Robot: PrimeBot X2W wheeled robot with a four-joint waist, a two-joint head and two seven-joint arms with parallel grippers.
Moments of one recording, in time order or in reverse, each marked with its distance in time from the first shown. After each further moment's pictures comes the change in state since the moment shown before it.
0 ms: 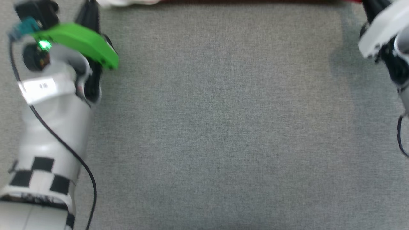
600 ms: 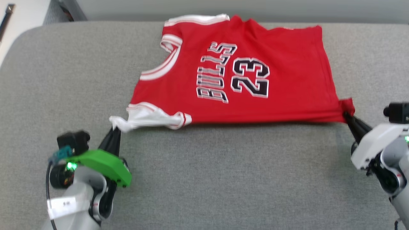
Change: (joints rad) left arm 0.680 0.073 -0.008 -0.449 -0.034 0.125 0.080; right arm 0.605 -0.080 -0.110 -0.232 0.062 0.000 0.028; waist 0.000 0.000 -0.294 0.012
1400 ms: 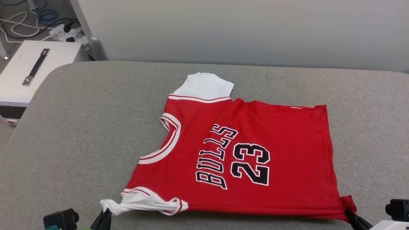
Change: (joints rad) left arm 0.596 0.129 0.049 -0.574 -0.076 0.277 0.196; right arm 0.723 0.240 -0.479 -0.539 -0.255 0.001 0.322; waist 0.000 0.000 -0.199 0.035
